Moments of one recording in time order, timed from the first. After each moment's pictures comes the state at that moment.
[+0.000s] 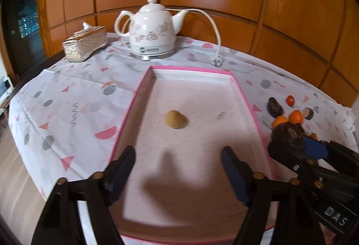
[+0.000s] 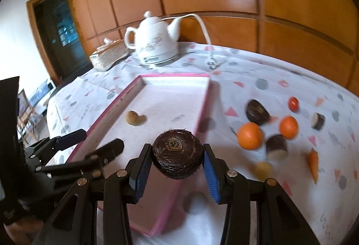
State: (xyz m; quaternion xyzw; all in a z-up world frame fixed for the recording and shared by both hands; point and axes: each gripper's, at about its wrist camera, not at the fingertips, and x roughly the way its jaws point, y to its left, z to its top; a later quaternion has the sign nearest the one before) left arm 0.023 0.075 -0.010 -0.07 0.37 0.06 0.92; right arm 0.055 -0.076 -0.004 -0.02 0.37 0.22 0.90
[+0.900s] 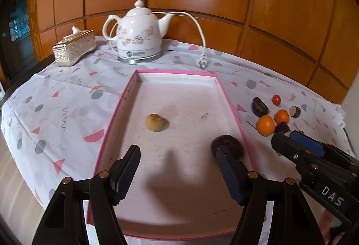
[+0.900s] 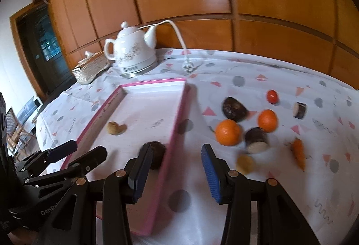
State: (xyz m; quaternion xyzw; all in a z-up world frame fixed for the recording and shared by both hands) left arm 0.020 0.059 0.000 -0.06 0.37 0.01 0.93; right arm 0.046 -0.107 0.000 0.02 0.36 0.14 0.92
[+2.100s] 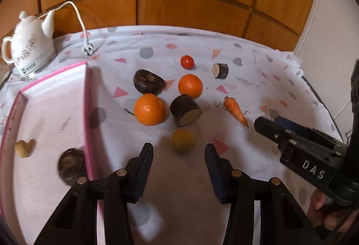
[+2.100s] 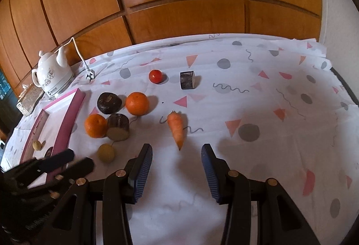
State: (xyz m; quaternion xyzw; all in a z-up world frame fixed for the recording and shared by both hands) left arm 0.076 -0.102 -0.027 0.01 0.43 -0.19 0.88; right arm 0.047 -0.263 -0.024 0.10 0.39 -0.03 0.92
